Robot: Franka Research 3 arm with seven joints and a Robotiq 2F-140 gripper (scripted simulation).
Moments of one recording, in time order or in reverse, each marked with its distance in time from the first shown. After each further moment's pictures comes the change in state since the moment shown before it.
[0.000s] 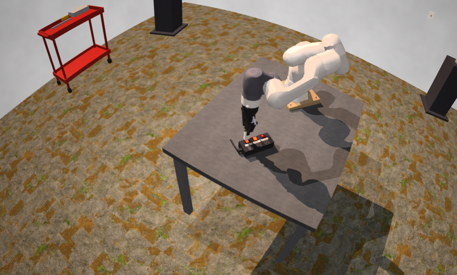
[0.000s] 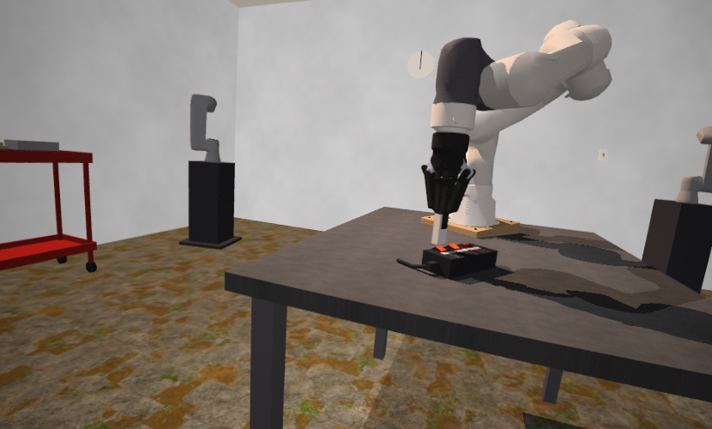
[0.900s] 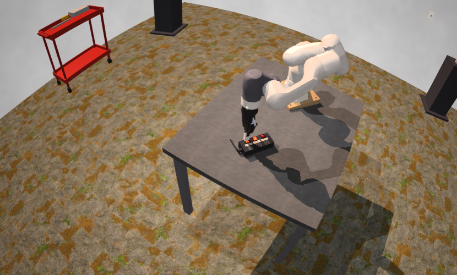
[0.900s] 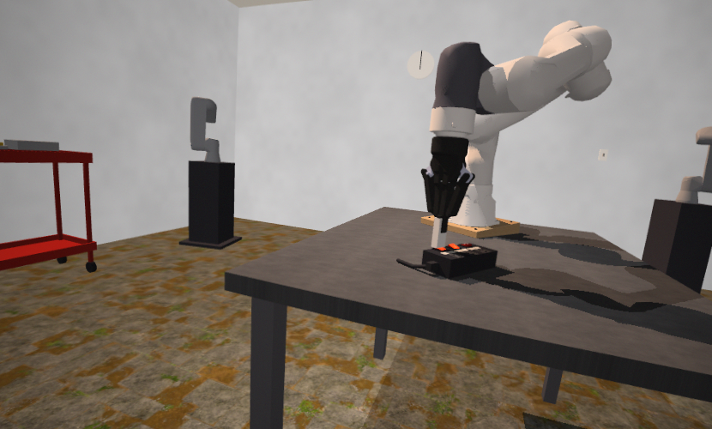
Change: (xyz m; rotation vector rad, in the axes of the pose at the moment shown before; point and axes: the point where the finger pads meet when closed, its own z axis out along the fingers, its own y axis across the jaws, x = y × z) arm 0.001 0.000 0.009 -0.001 0.003 0.002
